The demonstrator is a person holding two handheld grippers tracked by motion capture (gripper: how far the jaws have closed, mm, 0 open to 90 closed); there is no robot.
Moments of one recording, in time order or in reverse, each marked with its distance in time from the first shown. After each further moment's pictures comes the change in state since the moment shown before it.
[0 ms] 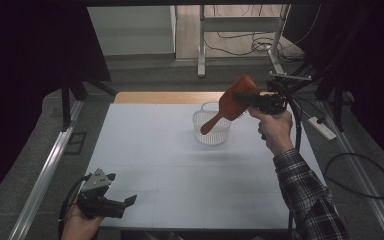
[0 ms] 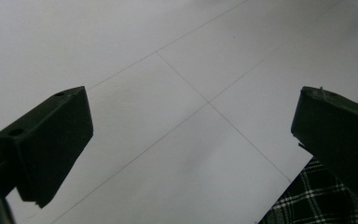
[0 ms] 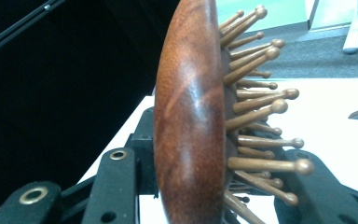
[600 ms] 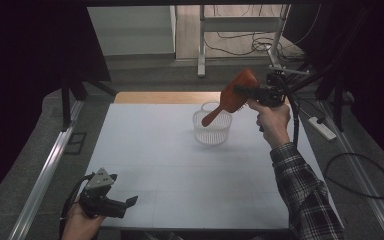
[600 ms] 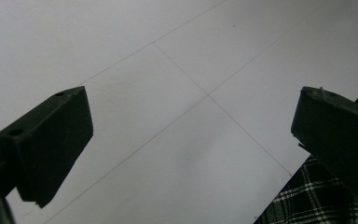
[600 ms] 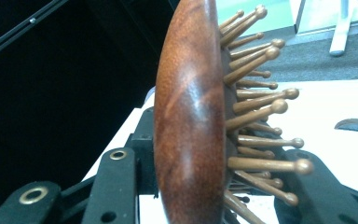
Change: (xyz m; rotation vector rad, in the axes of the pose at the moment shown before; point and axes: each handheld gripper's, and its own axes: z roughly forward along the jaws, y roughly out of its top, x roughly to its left) left arm 0.001 0.003 0.005 0.049 -0.007 0.000; right arm -0.014 0.013 0.015 -0.025 -0.035 0.029
